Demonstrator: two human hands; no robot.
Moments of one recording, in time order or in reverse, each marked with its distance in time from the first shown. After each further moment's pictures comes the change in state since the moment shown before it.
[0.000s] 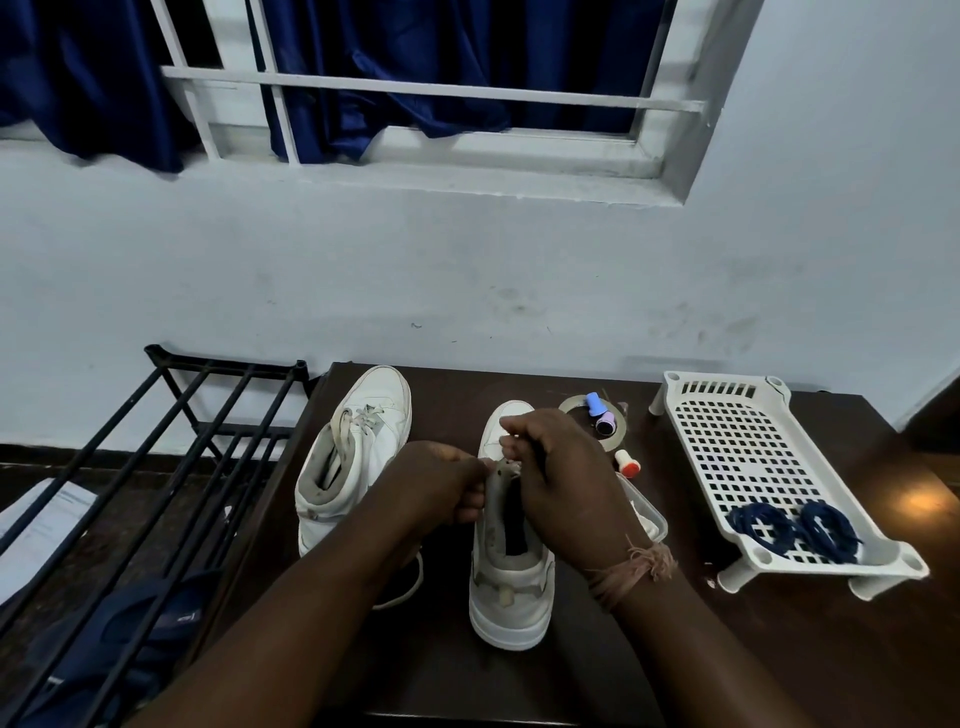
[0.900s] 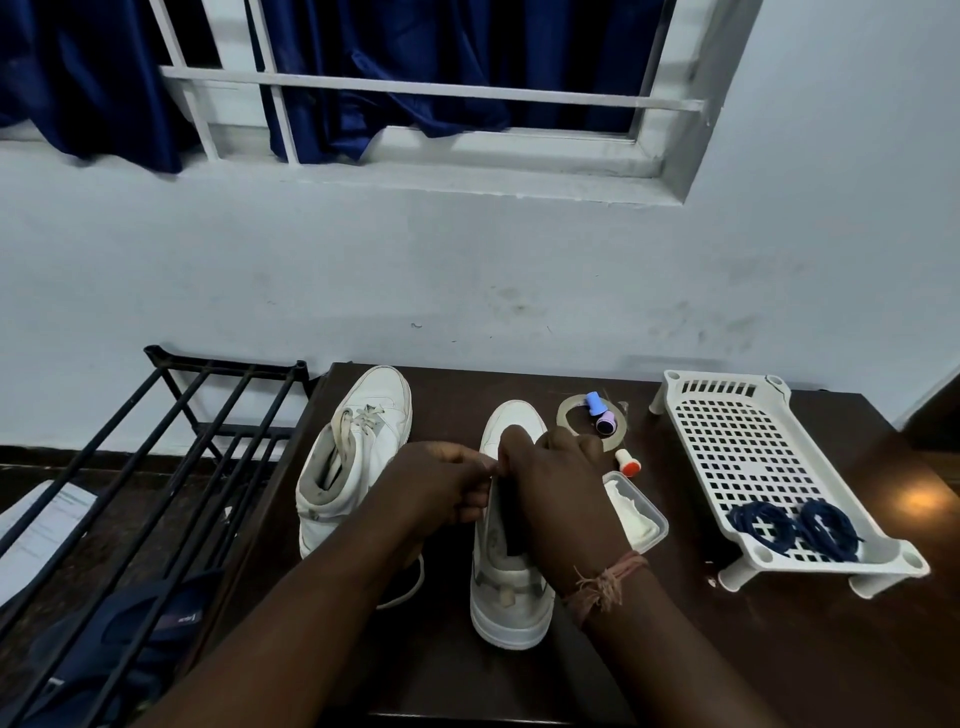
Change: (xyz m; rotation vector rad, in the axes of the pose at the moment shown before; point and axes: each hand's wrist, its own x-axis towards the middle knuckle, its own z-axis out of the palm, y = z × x) left_hand -0.006 0.001 0.000 -0.045 -0.024 0.019; right_hand -0.007 -0.012 0.010 -0.704 -0.045 -0.149
